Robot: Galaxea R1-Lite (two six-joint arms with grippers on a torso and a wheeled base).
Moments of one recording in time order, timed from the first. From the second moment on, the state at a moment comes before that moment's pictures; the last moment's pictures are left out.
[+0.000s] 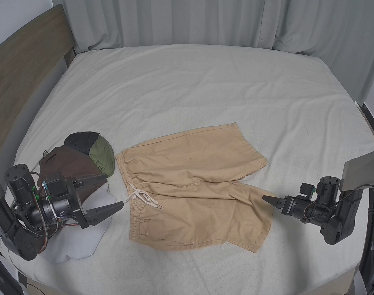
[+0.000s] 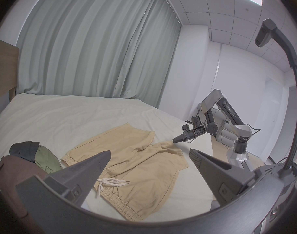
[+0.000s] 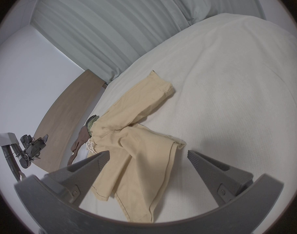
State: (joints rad) left arm -0.05 1.86 -0.21 -1.55 -0.91 0.05; right arm 0.10 2.34 -0.40 -1.54 0.46 0.44
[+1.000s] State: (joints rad) left arm -0.04 1.87 -0.22 -1.55 -0.90 0.03; right arm 0.15 2.38 -0.52 -1.55 0.41 0.59
